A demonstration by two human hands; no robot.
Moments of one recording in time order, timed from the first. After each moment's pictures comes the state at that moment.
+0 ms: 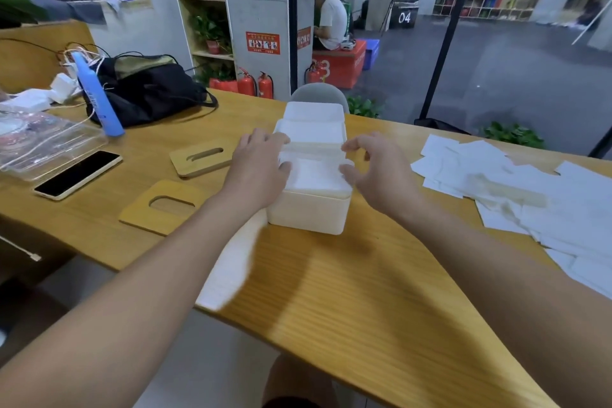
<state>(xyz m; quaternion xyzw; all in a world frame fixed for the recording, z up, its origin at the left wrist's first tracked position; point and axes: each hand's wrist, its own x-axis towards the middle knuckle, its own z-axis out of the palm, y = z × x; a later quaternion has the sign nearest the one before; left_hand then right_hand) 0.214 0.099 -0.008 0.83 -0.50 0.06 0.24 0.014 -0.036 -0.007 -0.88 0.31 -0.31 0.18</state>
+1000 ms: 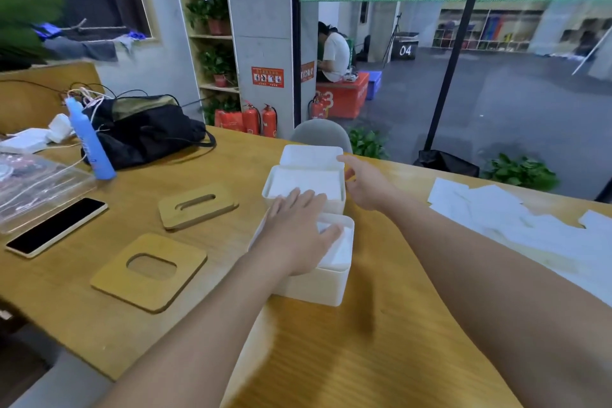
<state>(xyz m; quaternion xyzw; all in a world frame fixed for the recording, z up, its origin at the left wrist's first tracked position) 0.191 0.032 -0.026 0.81 -0.57 -0.04 0.14 0.110 -0.185 -0.013 -0.90 0.32 -0.17 0.23</state>
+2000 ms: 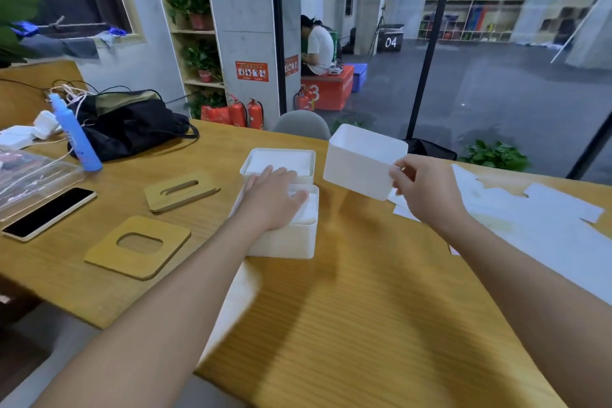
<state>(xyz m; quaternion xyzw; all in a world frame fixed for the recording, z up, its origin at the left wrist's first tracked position) 0.184 0.018 -0.016 0.84 -0.53 -0.04 0.13 -0.080 -0.135 0.008 -0.83 0.39 -0.37 0.16</state>
